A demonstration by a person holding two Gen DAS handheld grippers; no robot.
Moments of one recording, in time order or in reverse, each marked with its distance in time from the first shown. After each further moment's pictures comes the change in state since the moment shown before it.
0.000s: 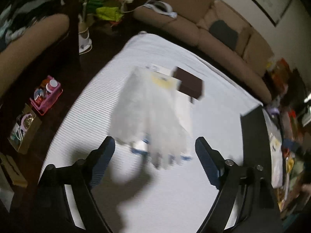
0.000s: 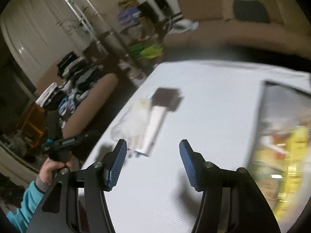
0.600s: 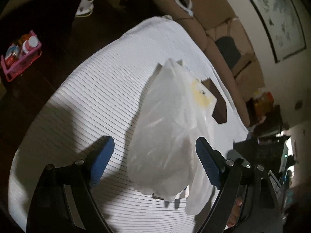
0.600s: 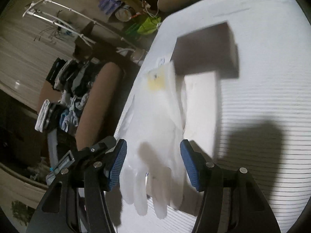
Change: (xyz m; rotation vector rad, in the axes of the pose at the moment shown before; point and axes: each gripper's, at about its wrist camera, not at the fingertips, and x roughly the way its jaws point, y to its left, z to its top) left arm 0.104 0.087 0.014 -0.234 0.078 -0.284; right arm 0.232 -0.001 -0.004 0.288 0.114 0.176
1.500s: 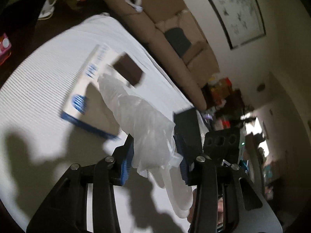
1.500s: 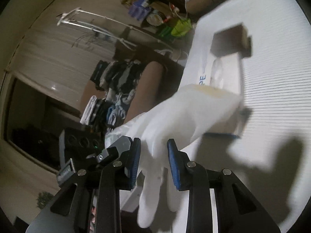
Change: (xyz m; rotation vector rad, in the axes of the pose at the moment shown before) left arm -0.102 -0.133 -0.113 0.123 0.038 -0.266; right arm -0.122 0.050 -0.074 -0.006 -0.062 0.270
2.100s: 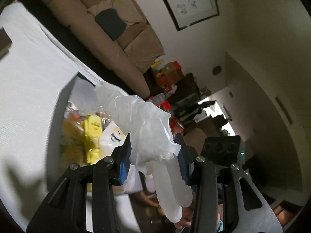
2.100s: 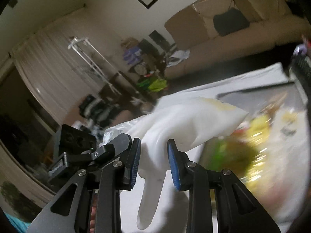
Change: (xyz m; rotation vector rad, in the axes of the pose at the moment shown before) left arm 0.189 -0.258 -0.078 0.086 0.007 -0.310; right arm -0.341 -0.005 0.034 -0.246 -0.262 -0.293
